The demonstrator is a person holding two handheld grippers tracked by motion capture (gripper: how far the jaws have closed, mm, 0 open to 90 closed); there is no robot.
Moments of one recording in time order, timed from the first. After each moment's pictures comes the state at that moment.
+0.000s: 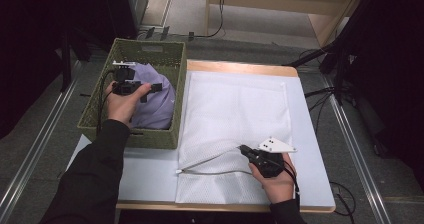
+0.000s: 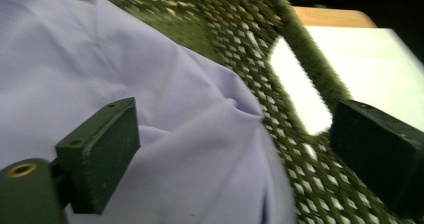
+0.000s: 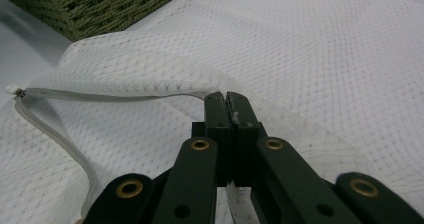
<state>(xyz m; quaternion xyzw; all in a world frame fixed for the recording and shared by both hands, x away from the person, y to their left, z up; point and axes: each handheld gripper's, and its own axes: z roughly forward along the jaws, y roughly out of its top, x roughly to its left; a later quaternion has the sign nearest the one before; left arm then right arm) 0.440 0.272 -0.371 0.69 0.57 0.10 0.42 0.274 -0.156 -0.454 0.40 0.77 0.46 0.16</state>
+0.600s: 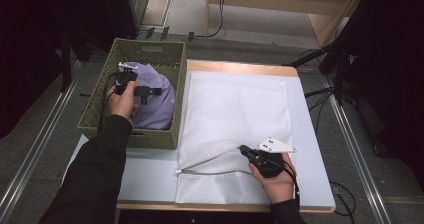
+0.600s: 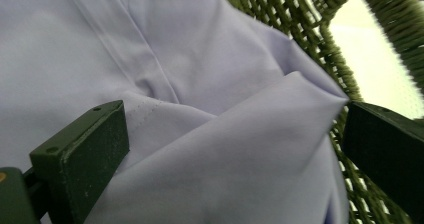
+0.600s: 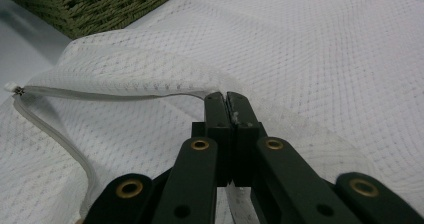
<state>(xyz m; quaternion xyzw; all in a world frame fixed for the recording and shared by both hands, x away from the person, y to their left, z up) 0.463 0.277 -0.401 0.70 0.61 0.09 0.35 0.274 -0.156 -0.454 0.40 0.78 0.46 0.16</state>
